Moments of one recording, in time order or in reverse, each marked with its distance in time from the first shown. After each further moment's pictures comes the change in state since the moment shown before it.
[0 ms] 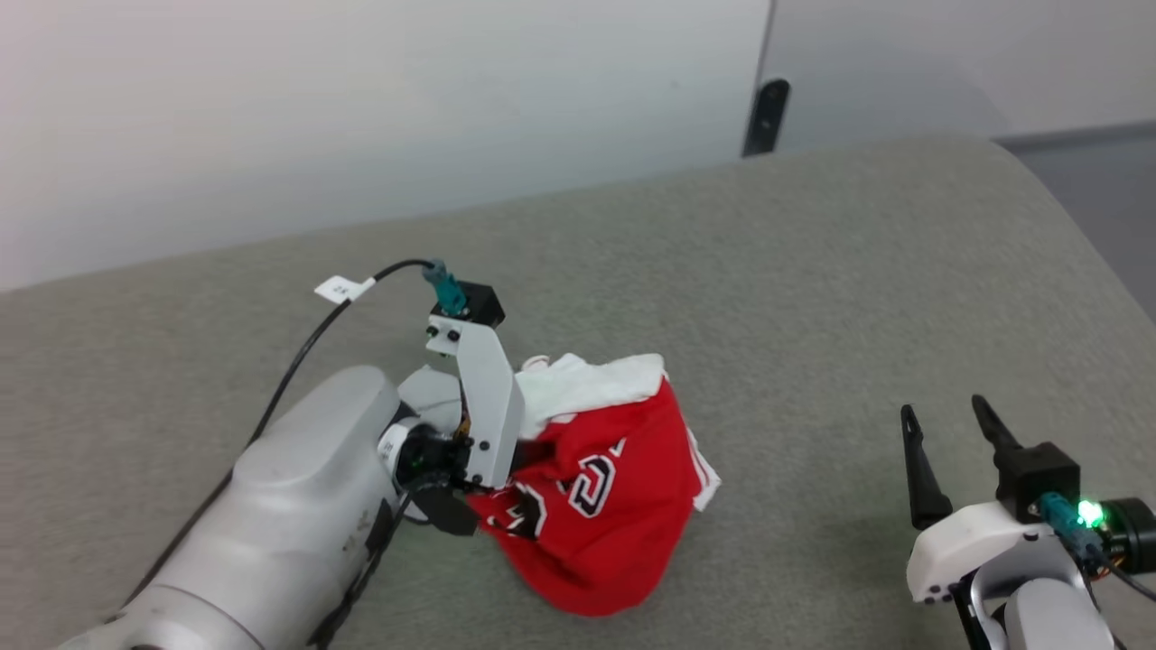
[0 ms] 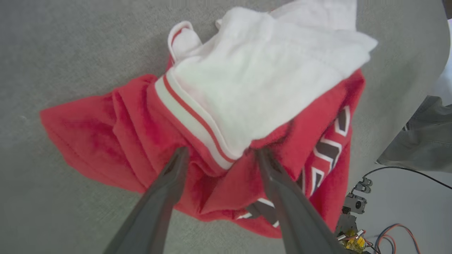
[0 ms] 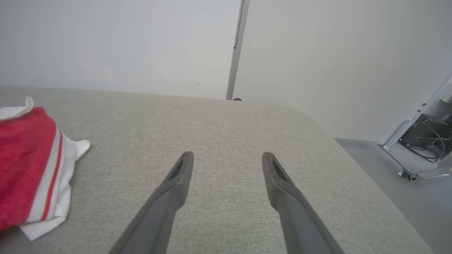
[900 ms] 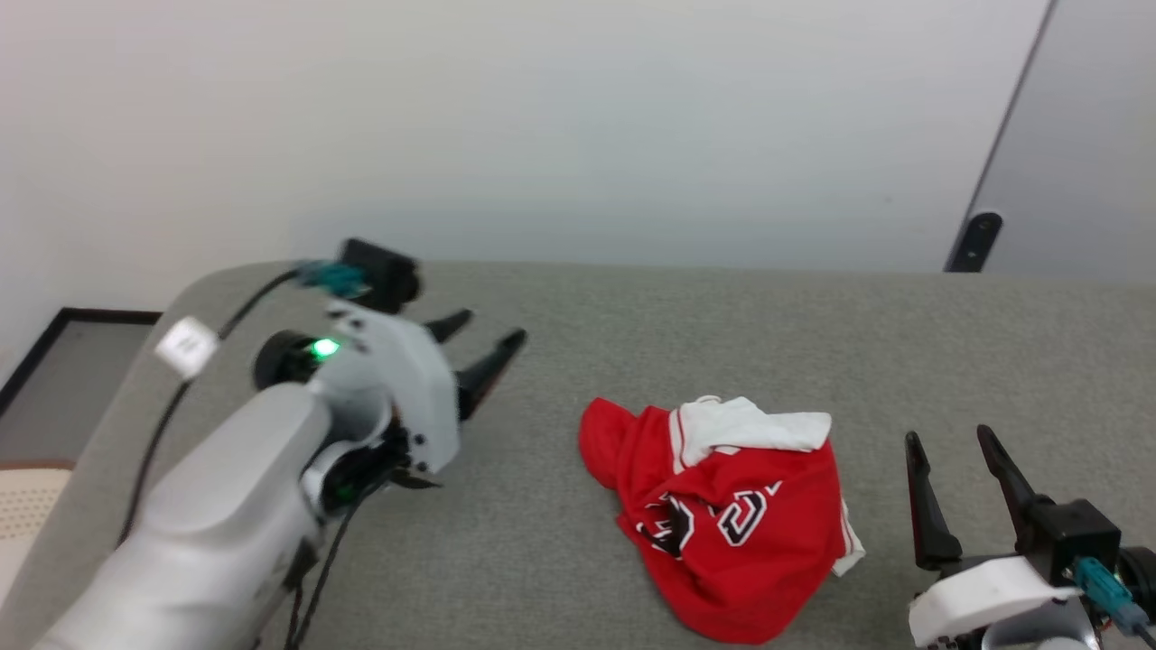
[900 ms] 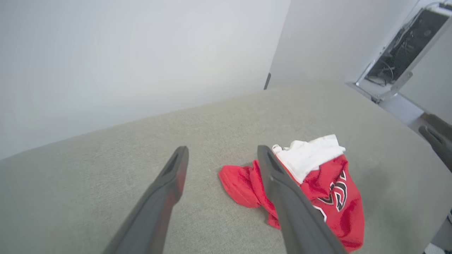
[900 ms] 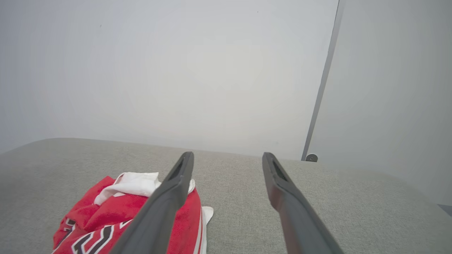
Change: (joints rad) left arm 0.089 0.167 0.068 -0.292 0.085 -0.020 -0.485; right arm 0.164 0.000 0.051 -0.209 0.134 0.000 -0.006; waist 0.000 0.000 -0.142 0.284
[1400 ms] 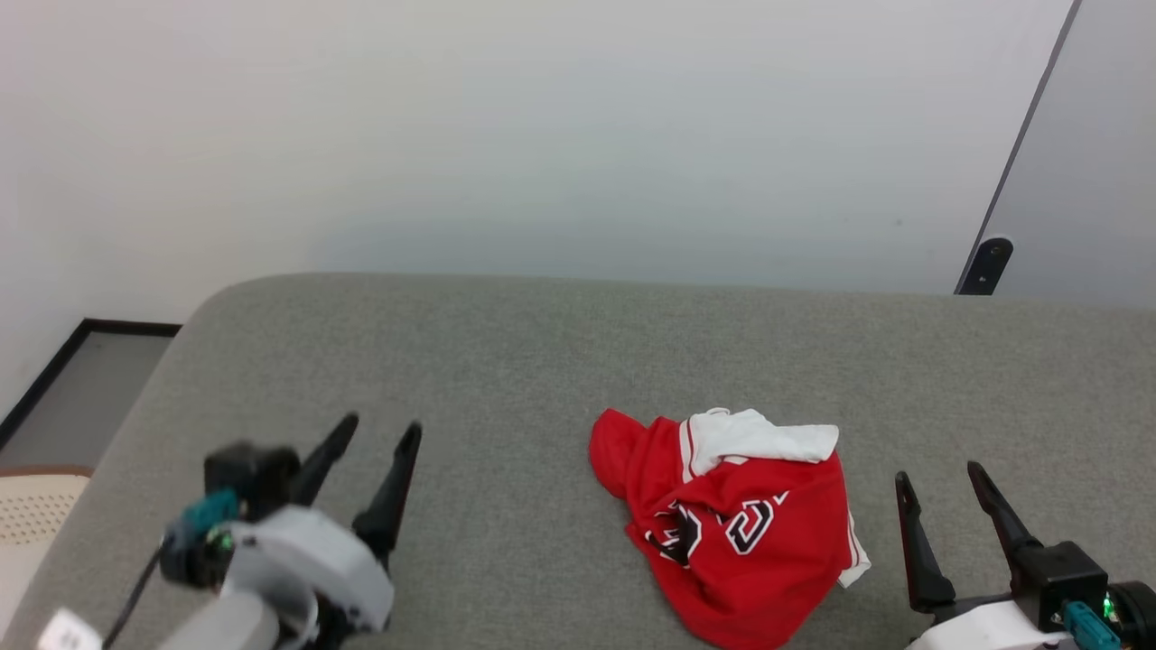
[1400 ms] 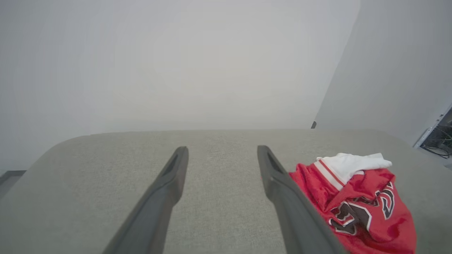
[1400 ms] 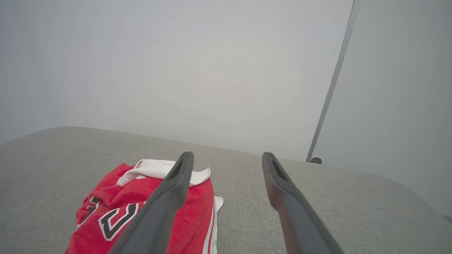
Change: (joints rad) left arm 0.428 0.149 0.155 -0.273 0.106 0.229 -0.466; right arm 0.098 0.001 0.027 -0.086 -0.029 0.000 0.000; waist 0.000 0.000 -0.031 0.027
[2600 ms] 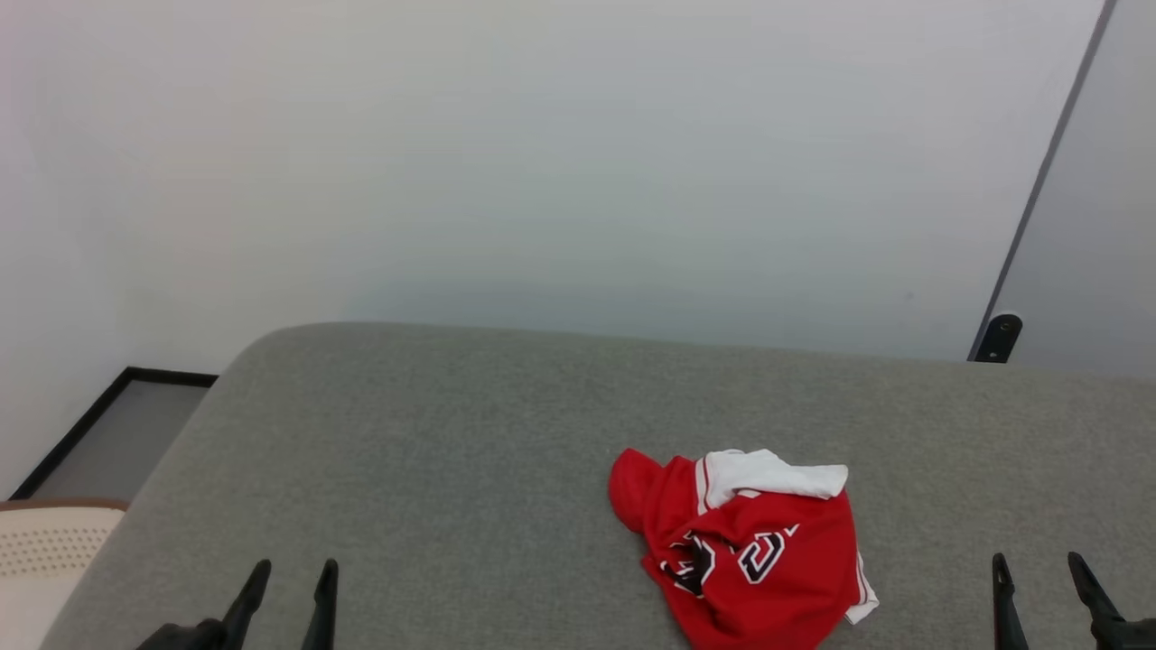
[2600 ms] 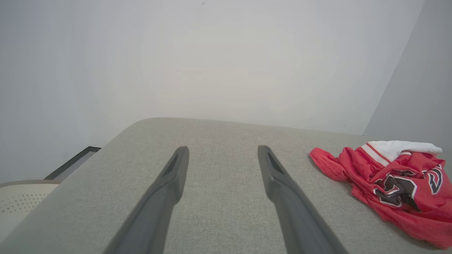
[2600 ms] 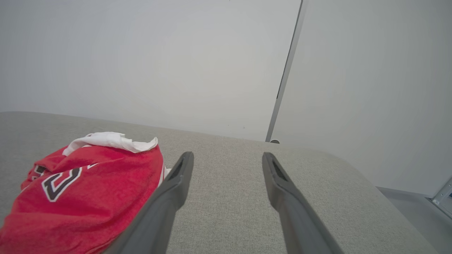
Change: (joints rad) left arm 0.485 -0.315 0.658 -0.013 0.535 -0.226 -0.007; right arm 0.117 0.000 -0.192 0.037 -0.070 0.000 0.000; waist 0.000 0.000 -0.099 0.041
